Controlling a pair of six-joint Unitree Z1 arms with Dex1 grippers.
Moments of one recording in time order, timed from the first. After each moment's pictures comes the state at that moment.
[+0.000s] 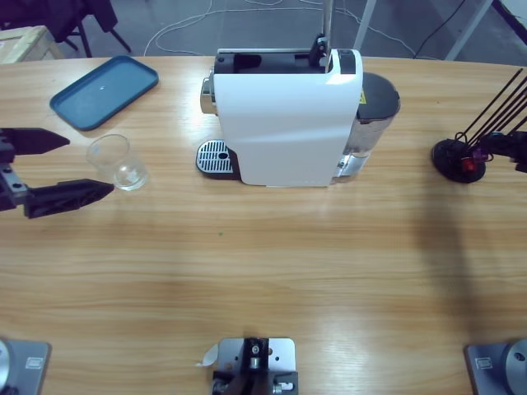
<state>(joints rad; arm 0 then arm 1) -0.90 1.12 -0.74 0.30 0.10 0.02 0.17 1.39 -0.50 -0.16 -0.26 0.19</state>
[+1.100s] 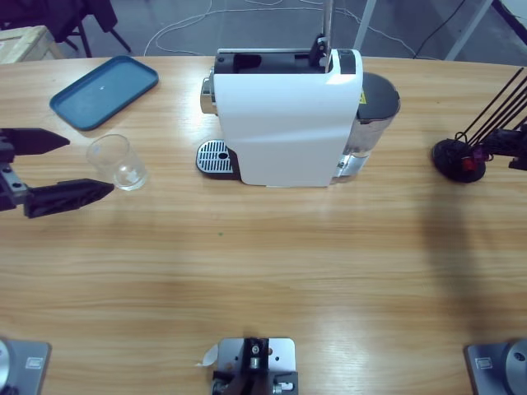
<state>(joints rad) -0.90 1.12 -0.74 0.30 0.10 0.01 0.08 1.46 -0.50 -0.21 -0.20 0.14</state>
